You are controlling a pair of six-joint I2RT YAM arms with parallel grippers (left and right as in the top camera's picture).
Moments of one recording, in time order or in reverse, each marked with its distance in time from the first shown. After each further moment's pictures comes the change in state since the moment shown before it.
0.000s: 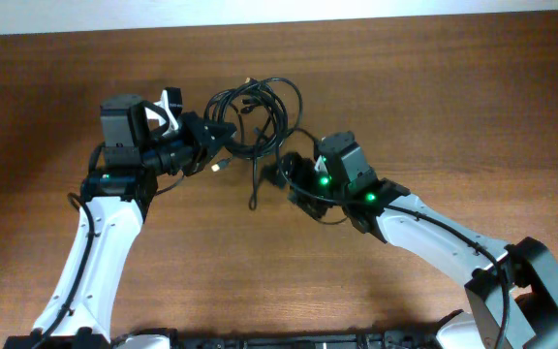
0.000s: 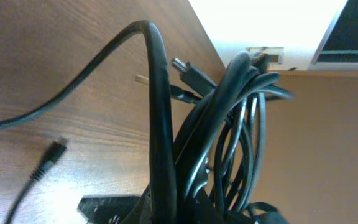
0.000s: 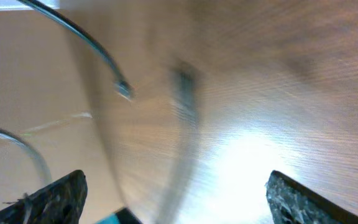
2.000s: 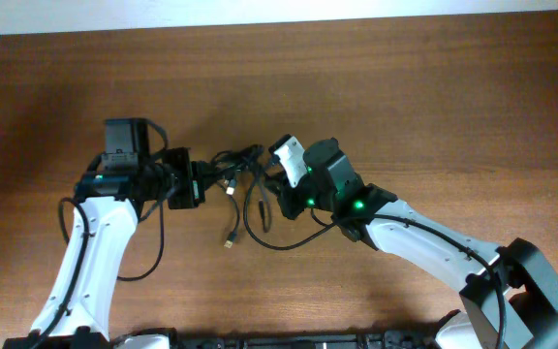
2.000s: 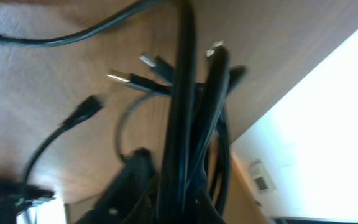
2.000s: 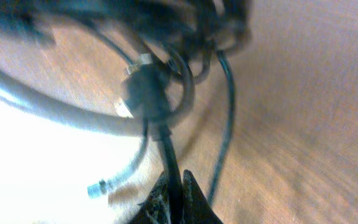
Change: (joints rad) left arm 0.053 0.000 0.000 -0.428 -0.148 -0.727; right arm 0.081 0.005 0.008 0.065 0.132 -1.050
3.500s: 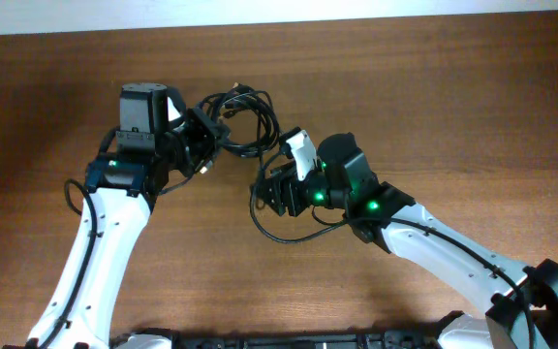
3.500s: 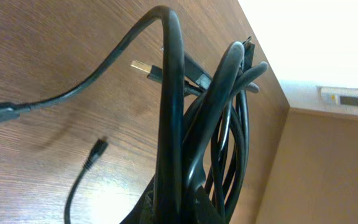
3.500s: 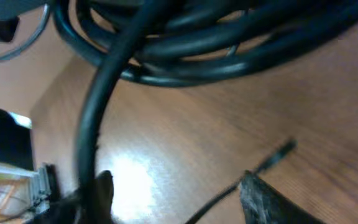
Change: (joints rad) left arm -0.165 0.000 0.171 0.104 -0.234 0.739; right arm -0.025 -0.098 -0.006 0.056 -0.152 0.214
